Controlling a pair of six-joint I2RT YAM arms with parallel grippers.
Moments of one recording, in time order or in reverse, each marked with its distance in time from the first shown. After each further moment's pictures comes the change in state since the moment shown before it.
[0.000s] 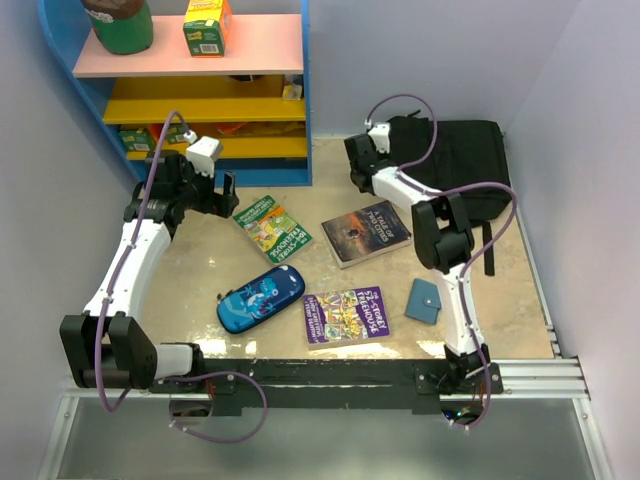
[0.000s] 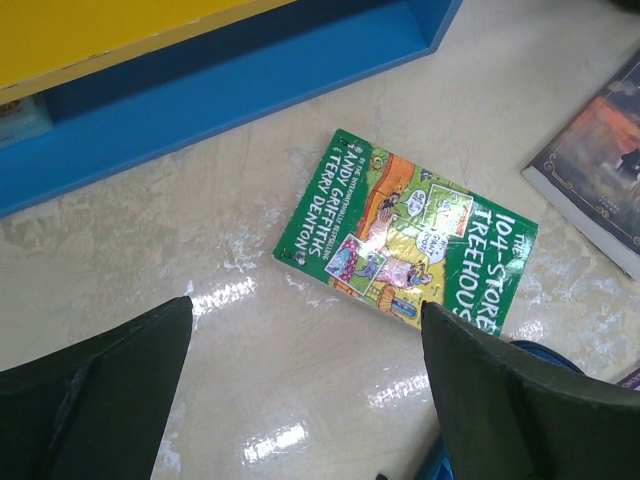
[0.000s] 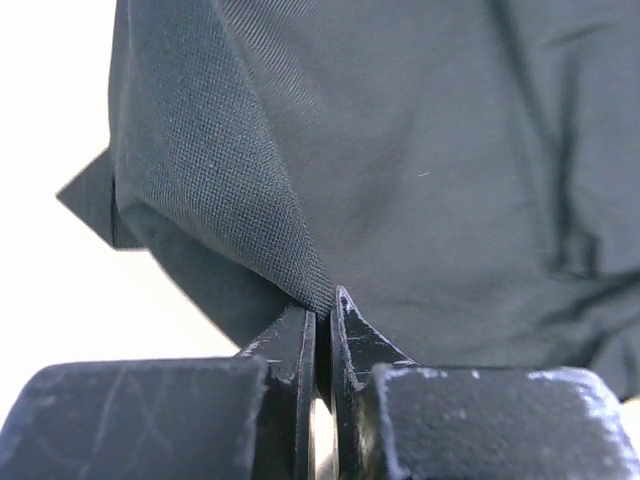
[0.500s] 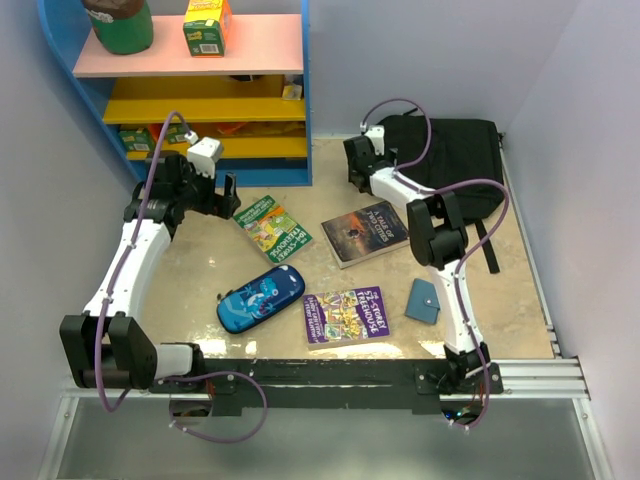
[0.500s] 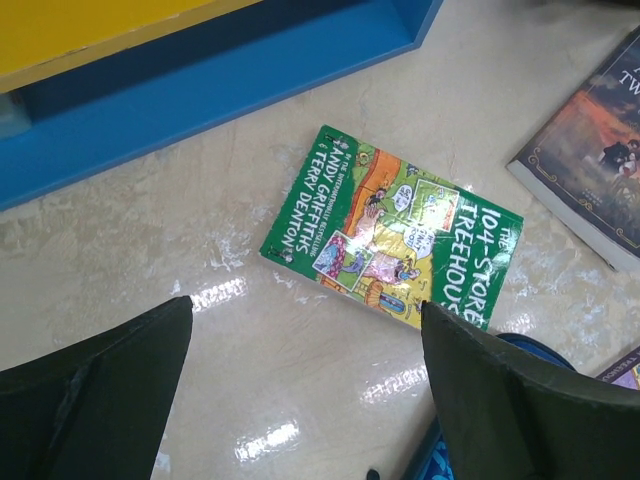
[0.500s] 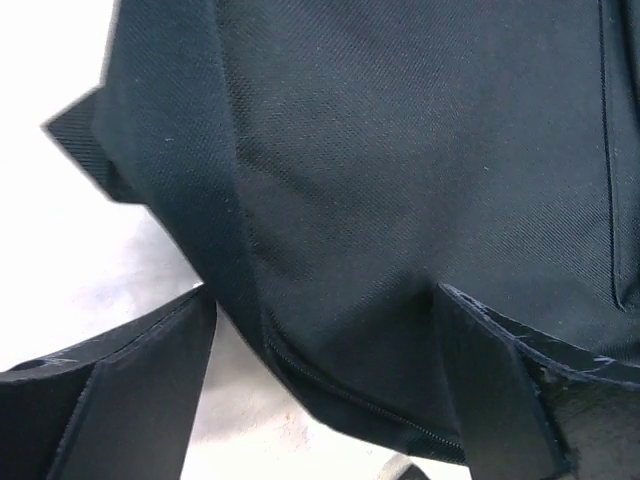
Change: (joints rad) left arm 0.000 0.000 0.000 -0.017 0.025 -0.004; right arm -0.008 0.039 0.027 0.018 -0.131 -0.006
